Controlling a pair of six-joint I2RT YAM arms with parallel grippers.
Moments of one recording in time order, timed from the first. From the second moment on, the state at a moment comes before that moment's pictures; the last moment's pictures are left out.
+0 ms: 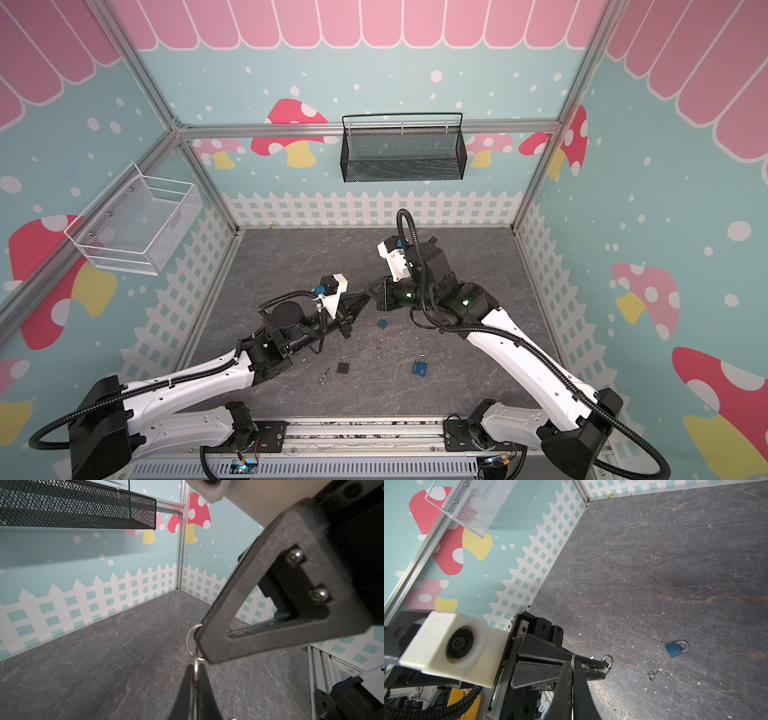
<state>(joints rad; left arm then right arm) -0.89 1.14 0.66 0.48 0.05 -0.11 0.72 1.19 1.31 -0.63 -0.33 0.51</state>
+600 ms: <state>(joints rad) -0.80 1.05 0.71 0.18 0.26 -0.11 0.67 1.15 1.26 -0.53 -0.51 0.30</state>
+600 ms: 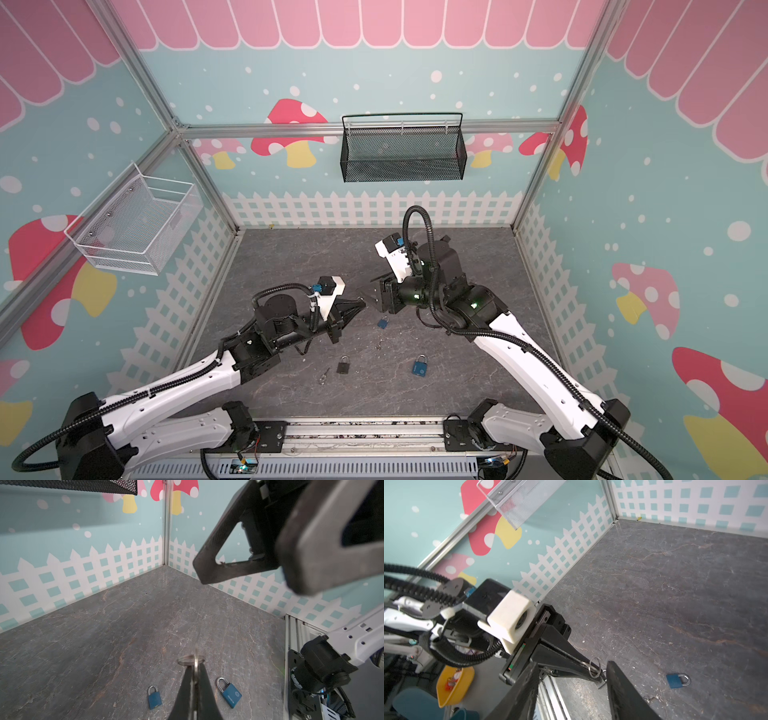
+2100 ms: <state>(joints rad) -0.73 1.12 0.85 0.05 0.54 -0.11 0.60 1.14 1.11 -0.38 -0.72 0.12</state>
